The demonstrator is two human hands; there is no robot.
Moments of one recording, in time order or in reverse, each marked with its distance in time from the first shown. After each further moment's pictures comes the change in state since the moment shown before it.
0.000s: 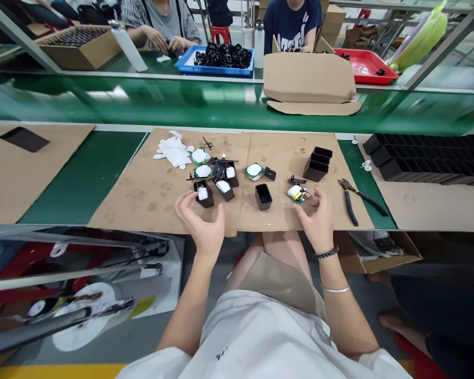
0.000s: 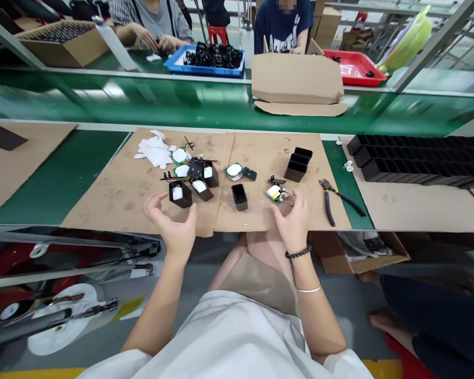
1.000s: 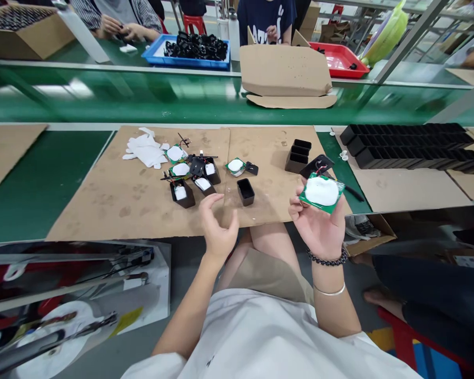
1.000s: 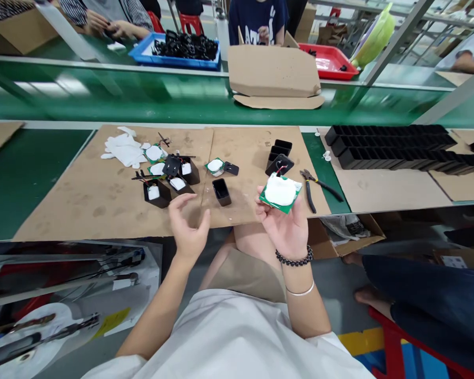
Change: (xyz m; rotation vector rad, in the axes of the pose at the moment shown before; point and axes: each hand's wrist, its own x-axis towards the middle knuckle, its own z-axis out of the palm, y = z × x) left_hand -0.033 0.020 0.030 -0.217 -0.247 0.085; right_hand -0.024 -0.062 -0.042 1.207 -0.273 0.311
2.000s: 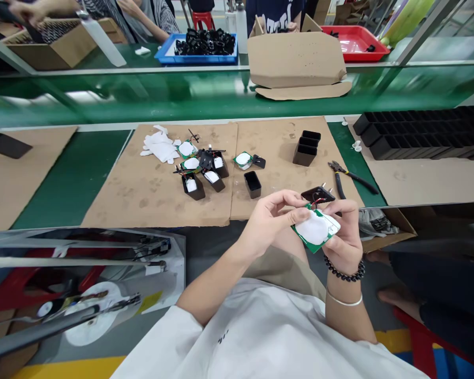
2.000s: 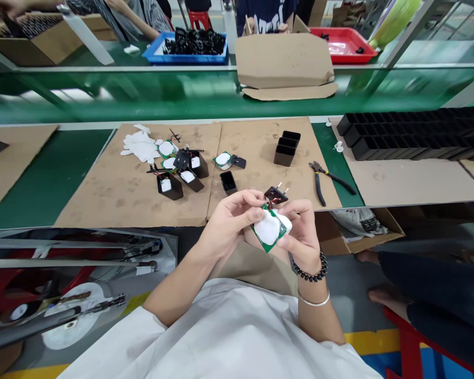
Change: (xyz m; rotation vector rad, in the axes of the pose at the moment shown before) left_hand 0.034 0.117 0.013 -1.083 -0.664 -0.770; right_hand -0.041 -0.003 -0.014 -0.355 -0.085 -0.339
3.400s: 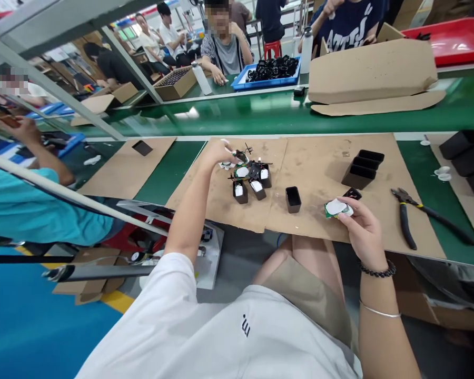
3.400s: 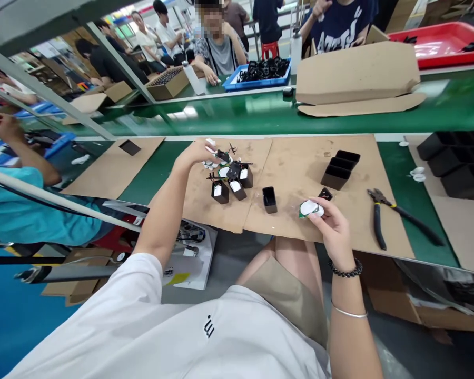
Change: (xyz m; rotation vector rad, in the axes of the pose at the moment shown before) left_hand 0.106 0.150 -0.249 1.552 0.651 -0.288; right_hand 0.072 0.088 -0.037 -0.159 -0.106 0.111
